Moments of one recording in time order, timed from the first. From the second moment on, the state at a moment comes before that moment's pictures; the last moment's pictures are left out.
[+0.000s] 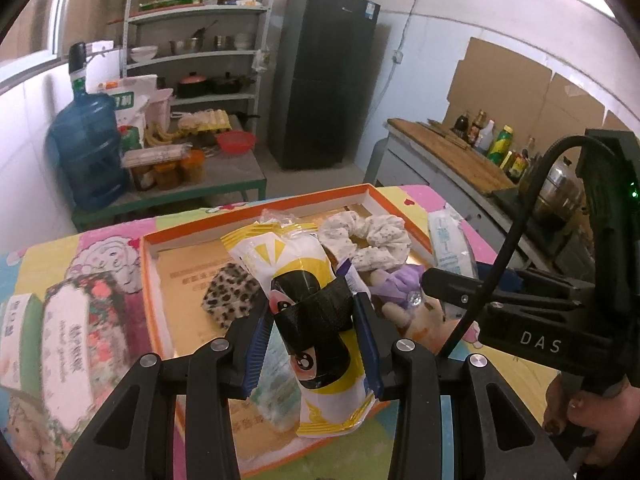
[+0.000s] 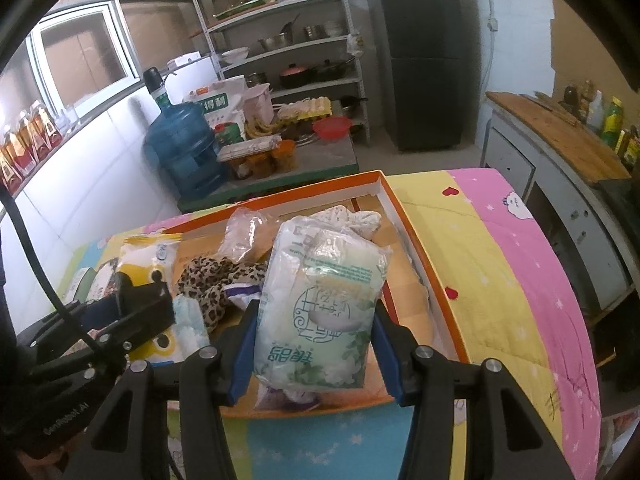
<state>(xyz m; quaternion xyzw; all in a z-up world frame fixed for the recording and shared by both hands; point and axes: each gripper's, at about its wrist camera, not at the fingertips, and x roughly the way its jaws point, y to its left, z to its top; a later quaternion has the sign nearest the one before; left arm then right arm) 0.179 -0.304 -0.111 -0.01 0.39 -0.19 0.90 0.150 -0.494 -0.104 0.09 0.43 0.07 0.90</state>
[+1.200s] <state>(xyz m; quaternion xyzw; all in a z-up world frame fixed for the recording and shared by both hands) 0.239 -0.347 -0.156 0.00 0.44 -0.18 0.88 0.201 -0.504 -0.138 0.03 0.47 0.06 0.88</state>
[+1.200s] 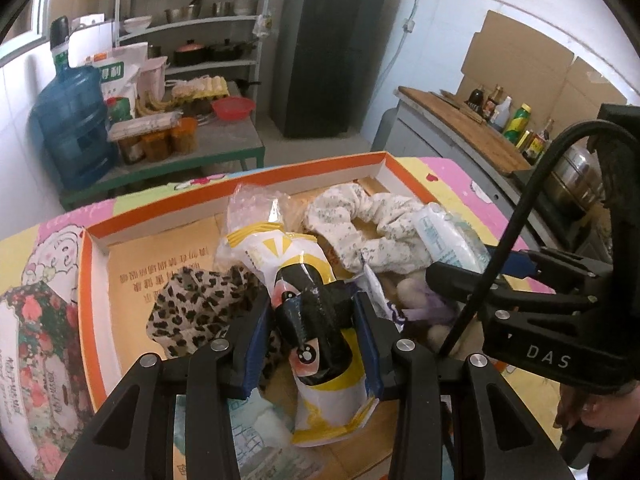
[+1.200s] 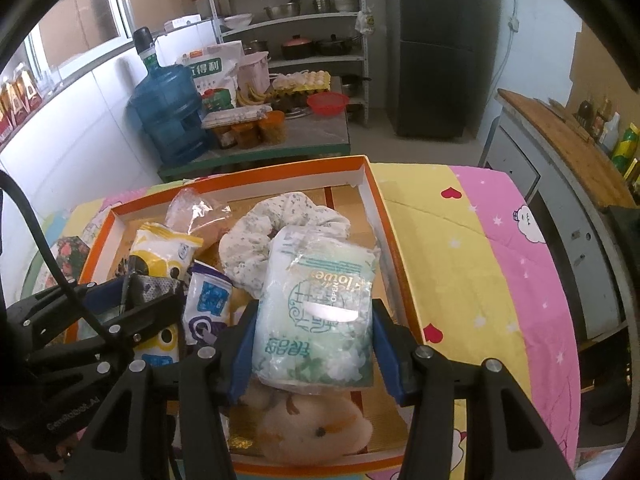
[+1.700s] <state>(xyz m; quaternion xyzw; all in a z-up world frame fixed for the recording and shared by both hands) 0.233 -0.330 -0.138 -0.03 0.42 -0.20 0.89 0.189 -0.504 -0.122 0.04 0.45 0.05 0.89</state>
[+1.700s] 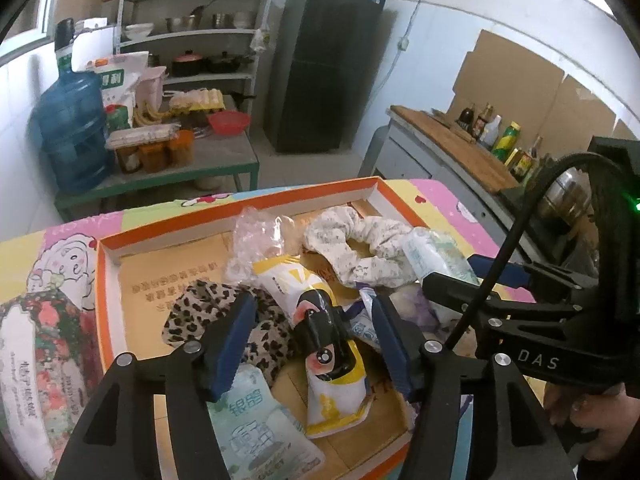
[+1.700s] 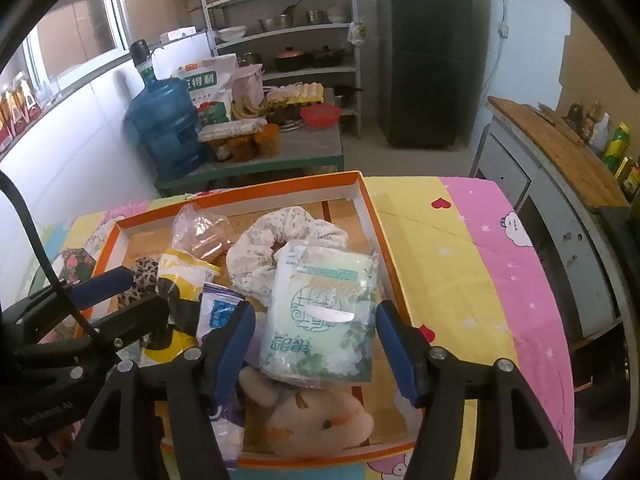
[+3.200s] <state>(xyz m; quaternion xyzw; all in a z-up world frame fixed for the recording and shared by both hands) 0.131 -0.207 -0.062 -0.05 0.34 -0.21 0.92 0.096 -0.387 -0.031 -0.02 0.38 0.02 0.93</state>
